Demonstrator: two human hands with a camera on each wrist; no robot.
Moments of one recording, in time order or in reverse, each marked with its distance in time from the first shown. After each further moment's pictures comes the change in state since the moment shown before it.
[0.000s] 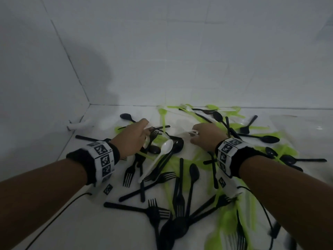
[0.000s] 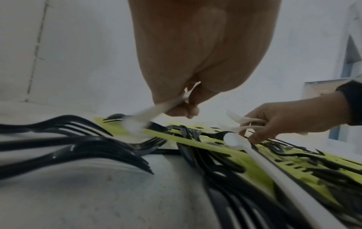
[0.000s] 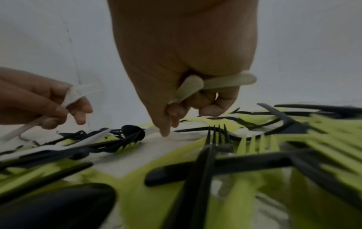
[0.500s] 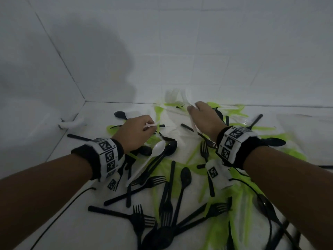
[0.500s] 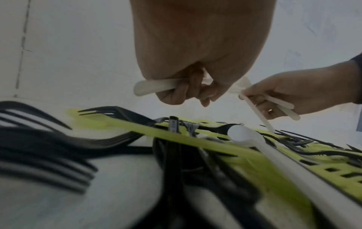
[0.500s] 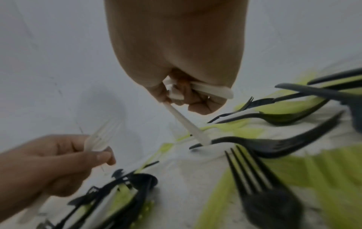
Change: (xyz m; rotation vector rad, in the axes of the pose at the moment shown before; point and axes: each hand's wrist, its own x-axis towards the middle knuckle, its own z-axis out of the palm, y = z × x) left_hand 0.028 0.031 0.020 0.011 0.175 -0.053; right_hand 0.032 0.005 -0.025 0.721 0.137 0.065
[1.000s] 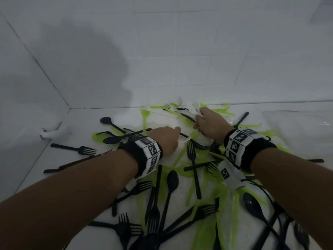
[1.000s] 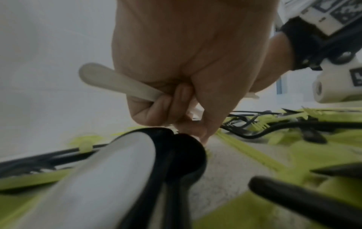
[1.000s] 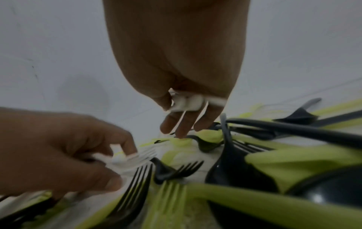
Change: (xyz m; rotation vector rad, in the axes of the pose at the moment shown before) left_hand 0.040 0.093 0.075 0.609 -0.376 0.150; right_hand 0.009 0.057 -0.046 -0.174 -0.075 0.026
